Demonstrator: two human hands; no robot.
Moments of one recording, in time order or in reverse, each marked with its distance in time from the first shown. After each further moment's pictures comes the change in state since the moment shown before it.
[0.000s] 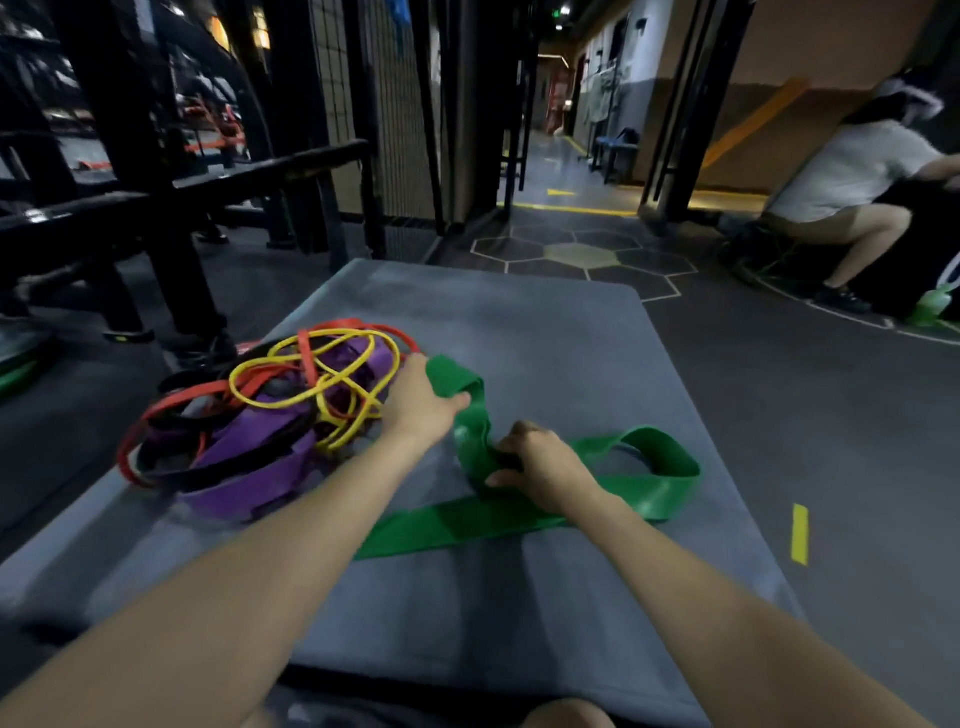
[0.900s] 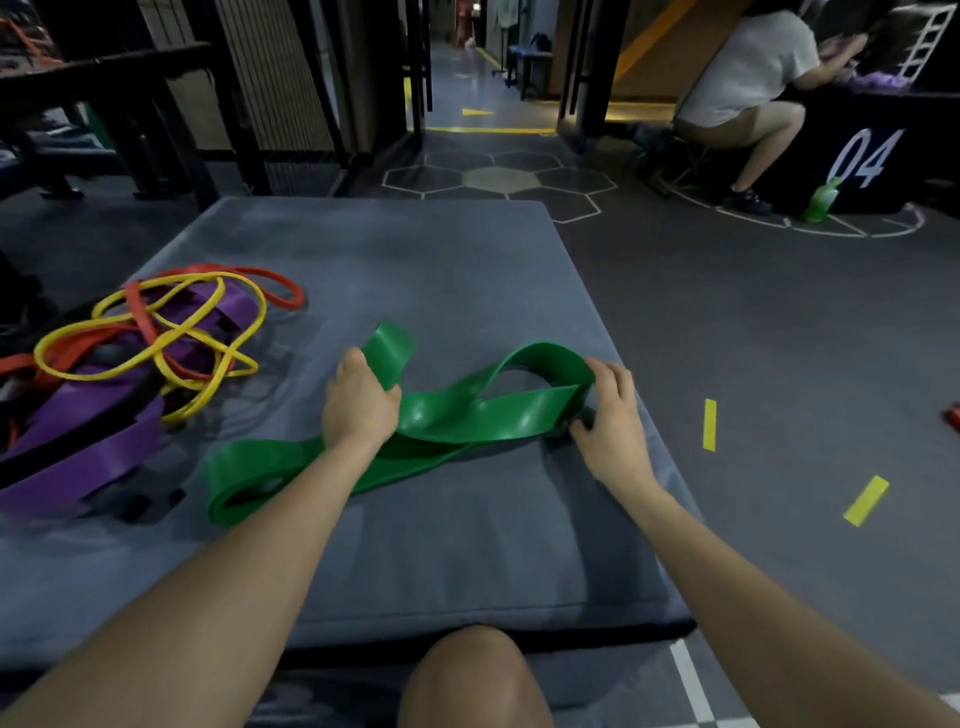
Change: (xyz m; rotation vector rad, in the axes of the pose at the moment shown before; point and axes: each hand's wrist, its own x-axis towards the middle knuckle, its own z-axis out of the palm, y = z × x) left_hand -0.037 -0.008 0.085 0.253 -0.042 -0.056; right_hand -0.100 0.130 0.015 0.286 0.582 0.395
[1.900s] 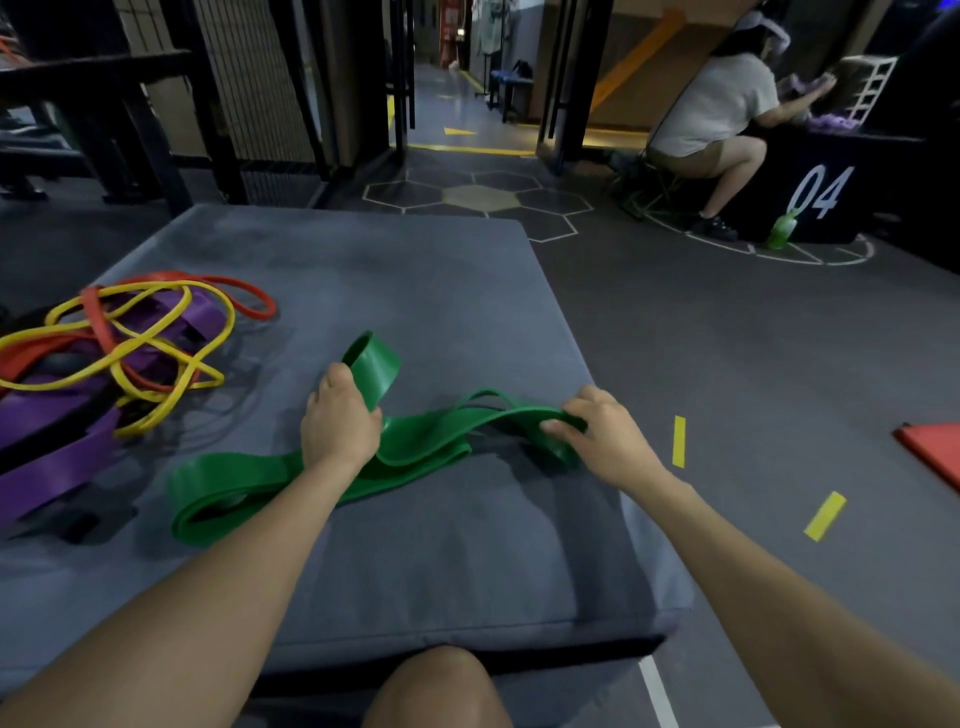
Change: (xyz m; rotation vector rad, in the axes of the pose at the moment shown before) left_hand -0.006 0.003 0.010 0.080 -0.008 0.085; right_hand 0.017 0.008 -0.042 -0.199 -0.317 -0.094
